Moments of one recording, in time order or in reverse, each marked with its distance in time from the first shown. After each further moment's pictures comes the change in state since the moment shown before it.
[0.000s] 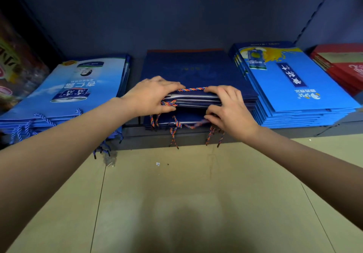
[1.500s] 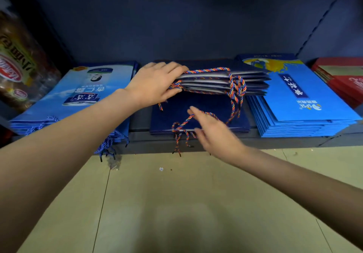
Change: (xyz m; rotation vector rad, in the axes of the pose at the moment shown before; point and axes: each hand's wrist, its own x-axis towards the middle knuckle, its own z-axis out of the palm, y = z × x) left_hand 0.006 -0.016 -0.024 0.210 0.414 0.105; right_hand 0.008 -0.066 -0.017 0.509 -0.316 0.287
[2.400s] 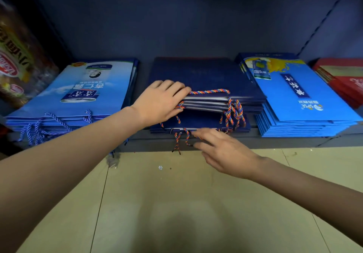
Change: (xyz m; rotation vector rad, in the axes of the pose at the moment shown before) left_hand -0.026 0.023 0.030 0.117 -0.032 0.068; right_hand -0.028 0.032 0.011 -0.445 -0.026 -0.450
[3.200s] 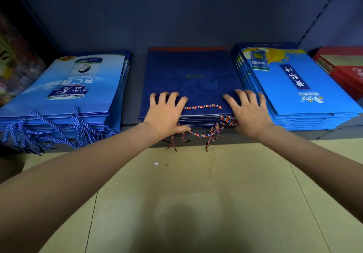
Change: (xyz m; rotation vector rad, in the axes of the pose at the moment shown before) left_hand 0.004 0.056 0.030 -0.108 -0.411 -0.348; right_hand 0.002 0.076 -0.015 -0.288 -0.341 0.715
